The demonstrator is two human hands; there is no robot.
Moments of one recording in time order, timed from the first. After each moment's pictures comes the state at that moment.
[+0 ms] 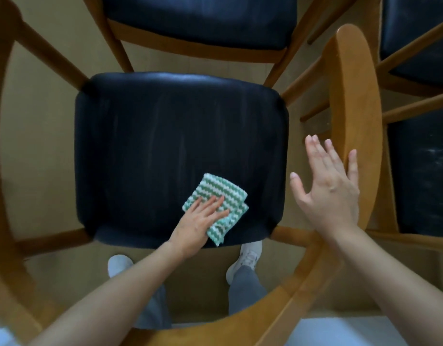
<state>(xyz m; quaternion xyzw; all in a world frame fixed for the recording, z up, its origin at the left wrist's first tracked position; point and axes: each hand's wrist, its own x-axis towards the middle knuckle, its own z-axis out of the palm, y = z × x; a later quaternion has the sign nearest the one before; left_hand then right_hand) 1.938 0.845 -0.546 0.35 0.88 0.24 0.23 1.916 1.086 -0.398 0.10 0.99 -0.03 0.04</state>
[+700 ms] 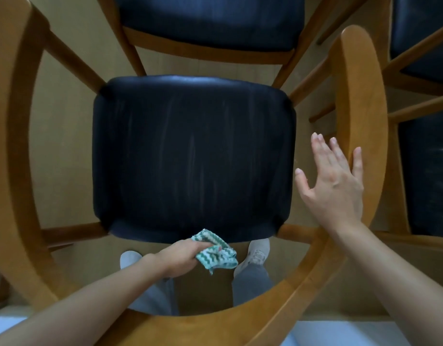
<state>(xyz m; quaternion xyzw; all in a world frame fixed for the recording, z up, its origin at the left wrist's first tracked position) 1.961 0.802 -0.509 0.27 0.75 0.25 0.54 1.915 1.086 -0.398 0.10 0.99 -0.04 0.04</state>
